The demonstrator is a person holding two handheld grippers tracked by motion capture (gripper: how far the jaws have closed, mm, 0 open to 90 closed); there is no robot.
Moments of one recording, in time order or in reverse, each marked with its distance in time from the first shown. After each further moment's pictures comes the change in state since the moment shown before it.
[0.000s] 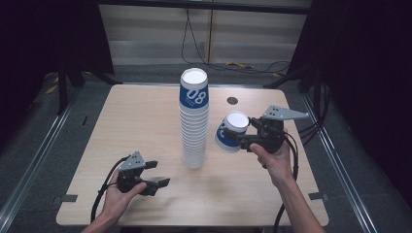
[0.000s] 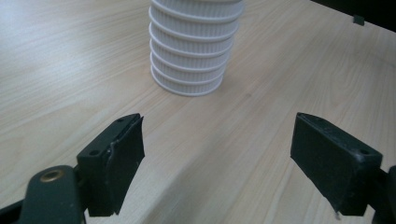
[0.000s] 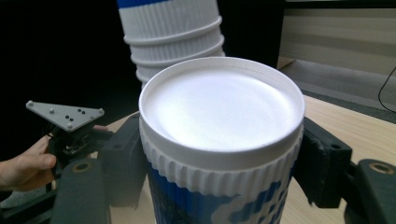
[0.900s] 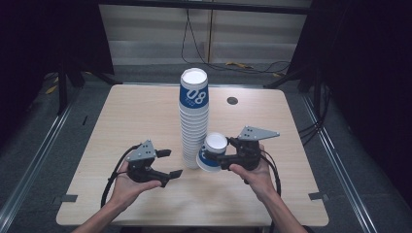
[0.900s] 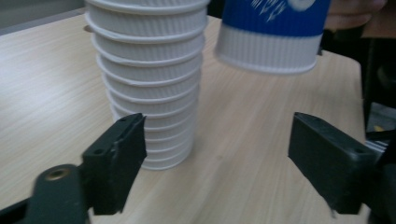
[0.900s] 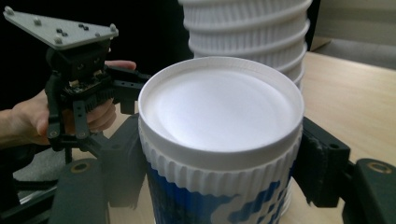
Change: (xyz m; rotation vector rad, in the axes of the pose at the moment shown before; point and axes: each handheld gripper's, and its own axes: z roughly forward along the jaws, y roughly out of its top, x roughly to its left) left arm -0.013 0.048 0.009 -0.074 -0.085 0.098; right arm 0.021 -0.056 0.042 0.059 0.101 0.010
